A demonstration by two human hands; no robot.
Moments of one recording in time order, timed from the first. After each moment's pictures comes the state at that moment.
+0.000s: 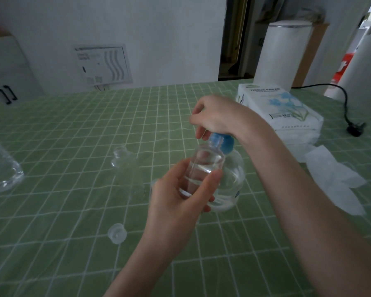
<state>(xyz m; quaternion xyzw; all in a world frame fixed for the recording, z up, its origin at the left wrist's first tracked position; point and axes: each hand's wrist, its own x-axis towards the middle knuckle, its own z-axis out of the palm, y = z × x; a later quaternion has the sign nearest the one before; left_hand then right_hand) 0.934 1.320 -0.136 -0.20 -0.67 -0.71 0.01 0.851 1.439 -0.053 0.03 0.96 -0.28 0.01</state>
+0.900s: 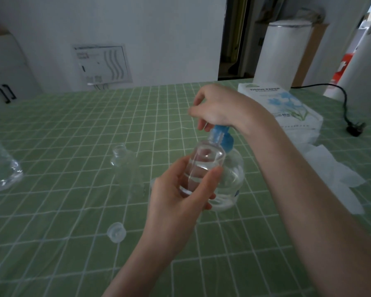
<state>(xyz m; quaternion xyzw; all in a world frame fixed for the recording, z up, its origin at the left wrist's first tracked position) 0.934 1.320 -0.136 -0.20 -0.66 -0.72 0.01 0.851 1.439 -0.044 0.03 0.96 -0.28 -0.02</state>
